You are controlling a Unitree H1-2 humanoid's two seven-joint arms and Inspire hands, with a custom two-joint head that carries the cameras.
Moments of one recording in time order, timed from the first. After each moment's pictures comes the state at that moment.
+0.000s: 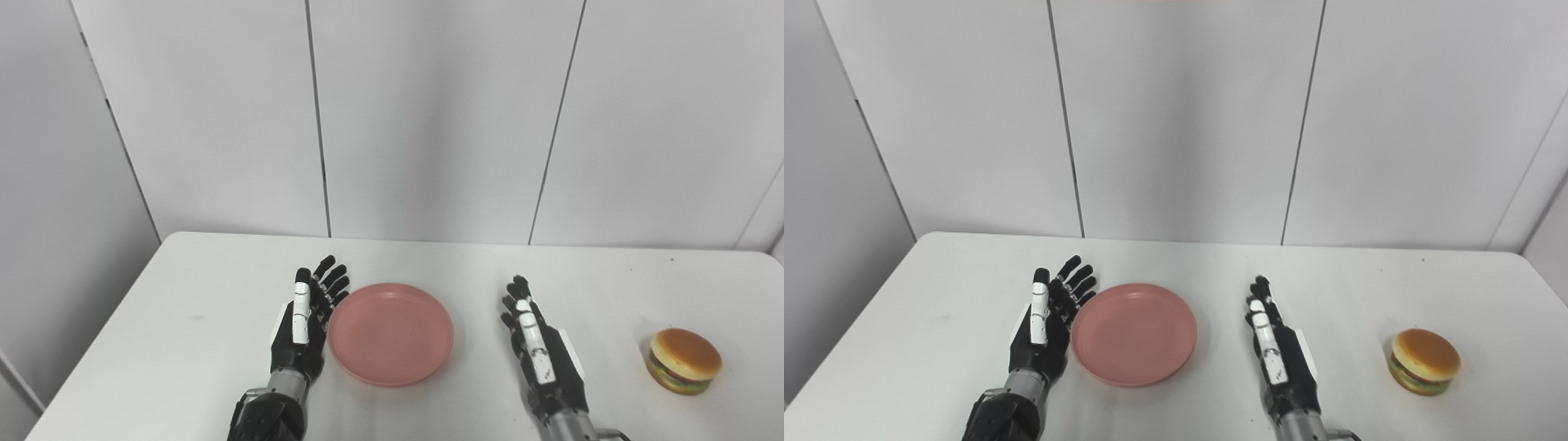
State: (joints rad) left arm -0.40 -0.04 0.06 0.39 -0.23 -0.10 -0.10; right arm -0.24 0.01 0.01 0.07 0.11 -0.01 0.07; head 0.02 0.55
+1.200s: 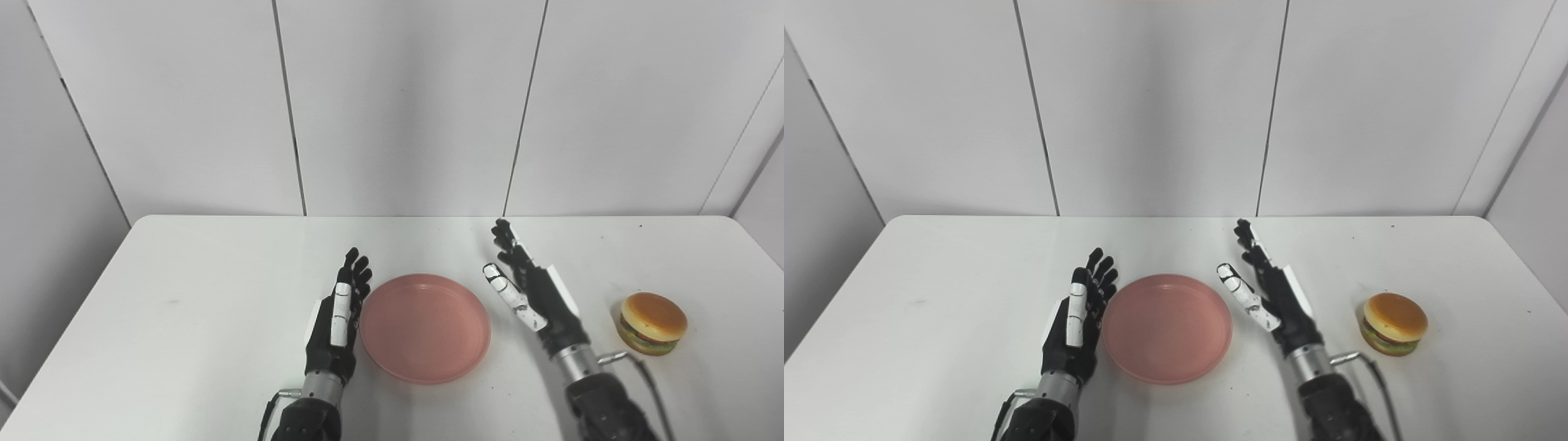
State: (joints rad) left arm -0.34 -0.17 -0.06 0.36 -0.07 -0.15 -0.02; right arm -0.34 -0.26 0.04 0.12 -0.19 -0.17 0.08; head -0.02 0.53
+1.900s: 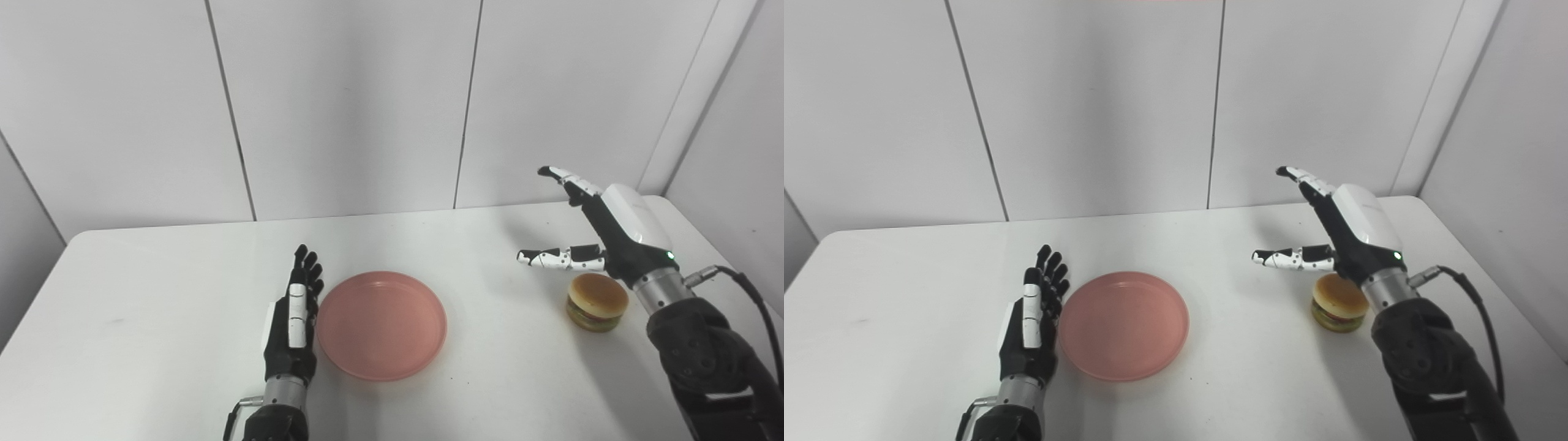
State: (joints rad) left arm -0.34 -0.17 -0.05 0.37 -0.06 -0.19 -0.01; right arm -0.32 -0.55 -0.06 -0.29 -0.57 0.19 0.21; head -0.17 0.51
